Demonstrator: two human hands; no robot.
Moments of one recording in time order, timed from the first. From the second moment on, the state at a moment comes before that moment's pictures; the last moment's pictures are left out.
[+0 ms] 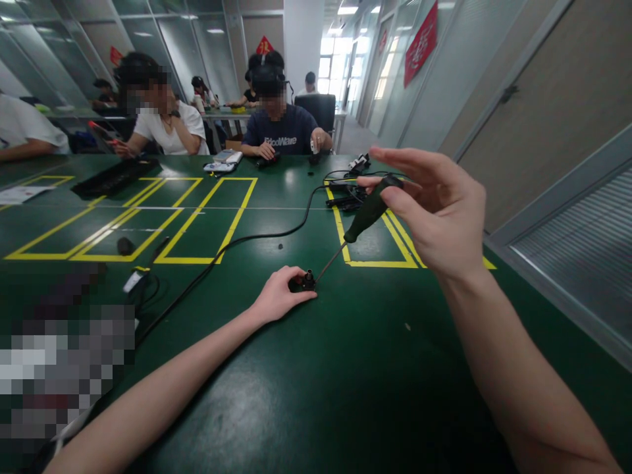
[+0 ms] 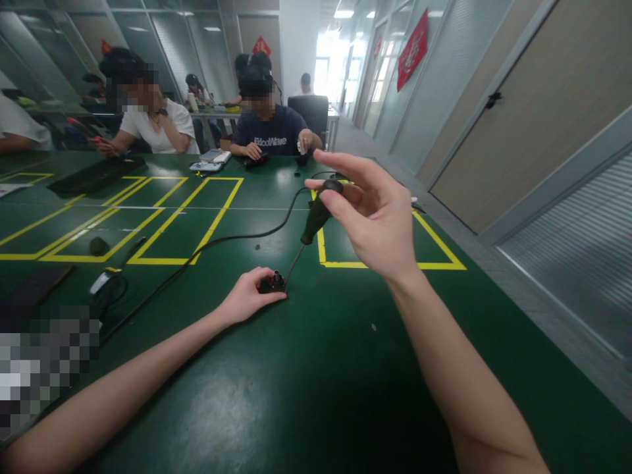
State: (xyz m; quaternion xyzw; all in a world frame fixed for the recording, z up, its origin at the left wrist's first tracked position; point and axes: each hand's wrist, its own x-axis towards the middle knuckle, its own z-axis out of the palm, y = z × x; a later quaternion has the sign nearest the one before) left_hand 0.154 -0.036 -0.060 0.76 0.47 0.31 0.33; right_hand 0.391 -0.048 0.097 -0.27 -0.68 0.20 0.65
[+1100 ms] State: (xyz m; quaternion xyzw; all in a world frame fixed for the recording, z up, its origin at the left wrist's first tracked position) left_hand 0.153 -0.036 -0.059 0.73 0.52 0.32 0.30; right_hand 0.396 -0.031 0.083 -0.28 -0.67 0.20 0.65
